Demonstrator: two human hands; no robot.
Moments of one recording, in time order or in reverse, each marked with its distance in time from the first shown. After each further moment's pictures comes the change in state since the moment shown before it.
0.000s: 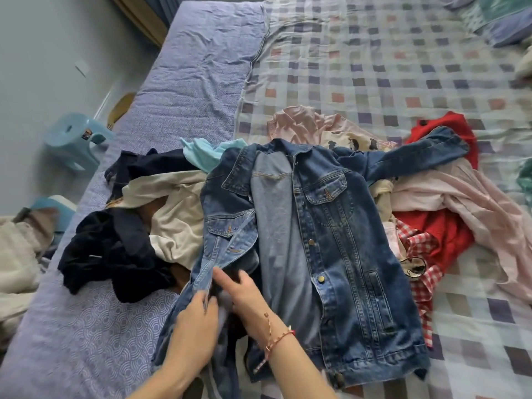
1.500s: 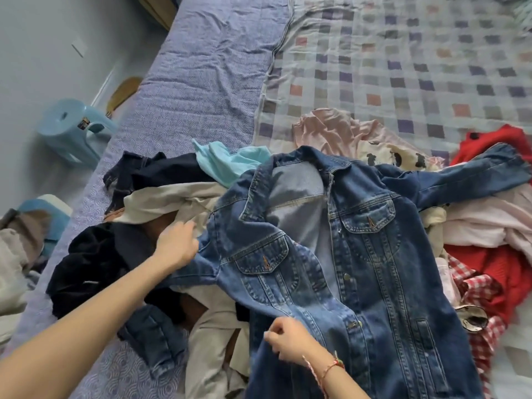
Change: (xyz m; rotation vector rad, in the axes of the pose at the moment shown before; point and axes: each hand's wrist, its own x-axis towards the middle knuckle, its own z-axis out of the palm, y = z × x) left_hand 0.294 -0.013 -0.059 0.744 -0.093 0.158; right_hand 0.100 0.014 -0.045 -0.904 0.057 0.181
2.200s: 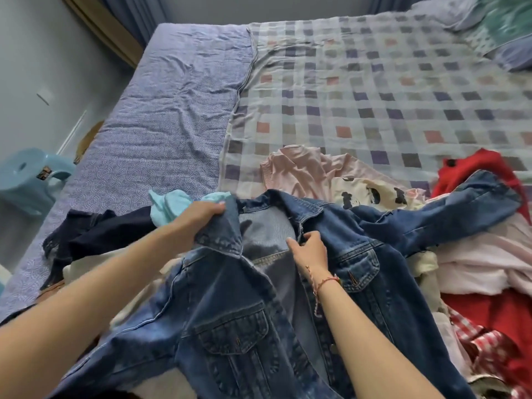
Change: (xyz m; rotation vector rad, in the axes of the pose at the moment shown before) left_hand 0.104 0.169 -0.086 -1.212 -0.204 -0.082; right_hand 0.126 -0.043 -0.230 0.376 0.752 -0.023
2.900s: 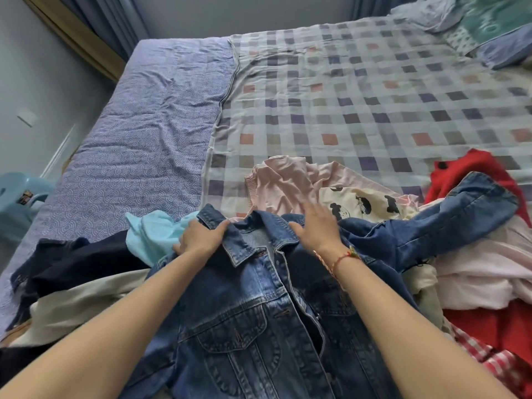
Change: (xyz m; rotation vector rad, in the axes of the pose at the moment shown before) left_hand 0.079 -0.028 0.048 0.680 0.476 0.014; right_hand 0.065 -0.032 -0.058 -0.562 0.029 -0.435
